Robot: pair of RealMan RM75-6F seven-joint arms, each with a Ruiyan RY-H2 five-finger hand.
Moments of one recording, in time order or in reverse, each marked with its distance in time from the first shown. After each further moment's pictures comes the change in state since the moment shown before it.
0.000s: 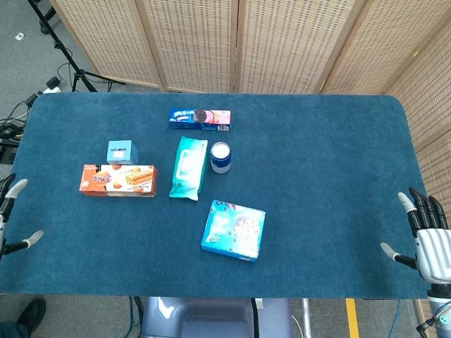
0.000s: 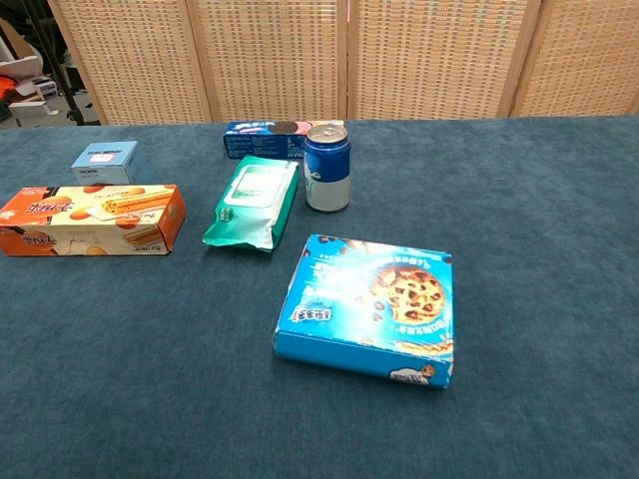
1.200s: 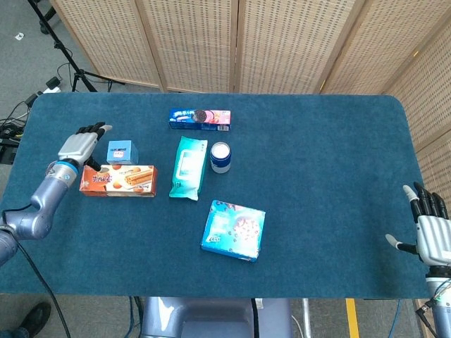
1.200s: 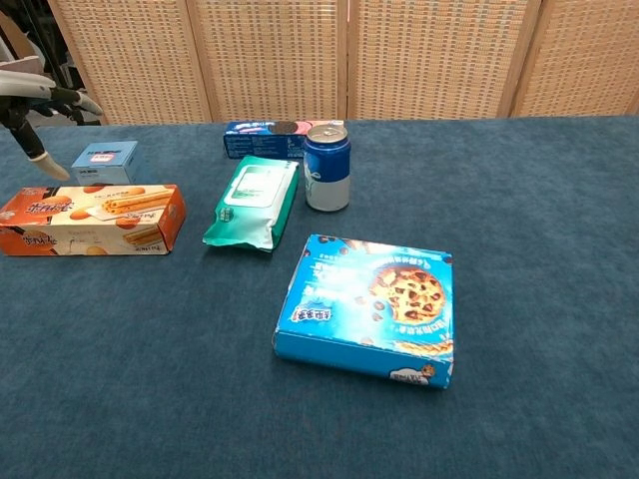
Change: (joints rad) left arm -0.719 -0.301 -0.191 0.630 -0.467 -1.122 0.052; right arm 0.063 -0.032 0.047 0.050 0.200 -0.190 -0.037
